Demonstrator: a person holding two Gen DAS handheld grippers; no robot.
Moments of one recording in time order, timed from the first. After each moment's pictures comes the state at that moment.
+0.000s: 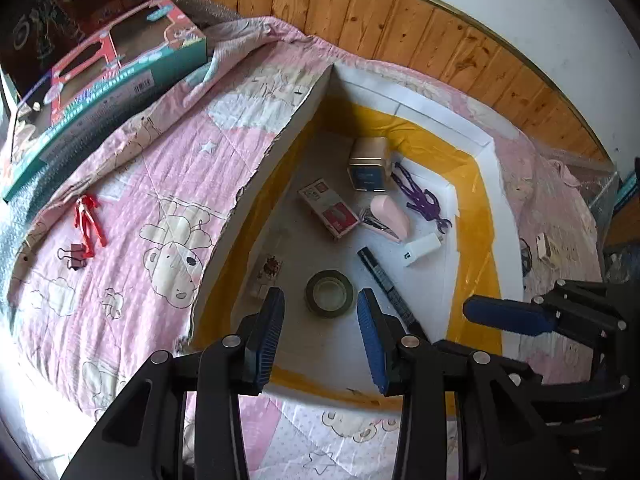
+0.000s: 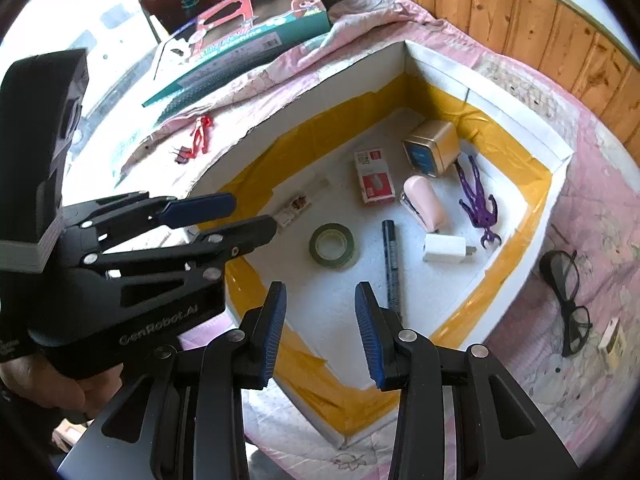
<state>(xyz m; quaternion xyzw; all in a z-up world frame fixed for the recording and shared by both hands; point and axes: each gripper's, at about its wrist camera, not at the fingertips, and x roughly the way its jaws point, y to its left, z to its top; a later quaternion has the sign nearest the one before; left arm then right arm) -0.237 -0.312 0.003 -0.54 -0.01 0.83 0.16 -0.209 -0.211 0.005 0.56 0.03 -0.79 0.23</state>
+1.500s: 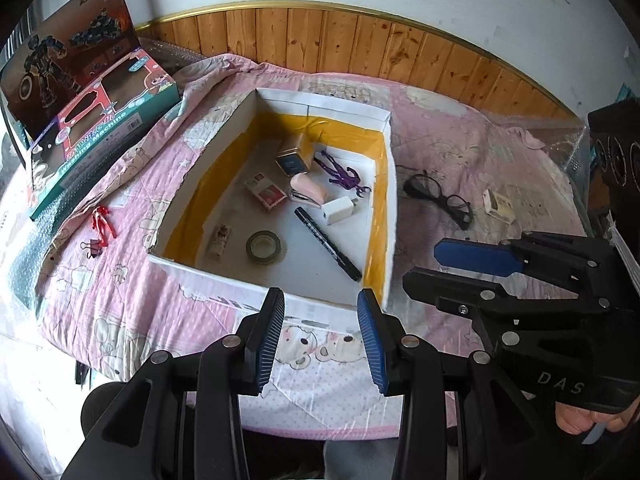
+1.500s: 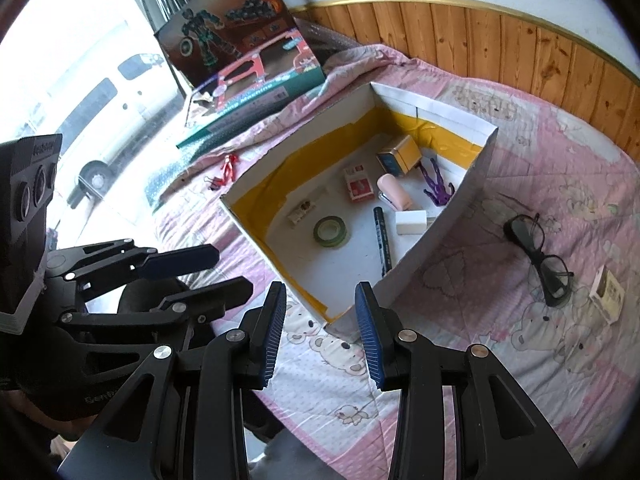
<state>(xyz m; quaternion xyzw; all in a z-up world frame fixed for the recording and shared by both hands) -0.114 -0.254 0.070 -0.50 0.05 0.84 0.19 -0.113 -0.128 0.054 0.48 -0.04 -0.84 0.25</state>
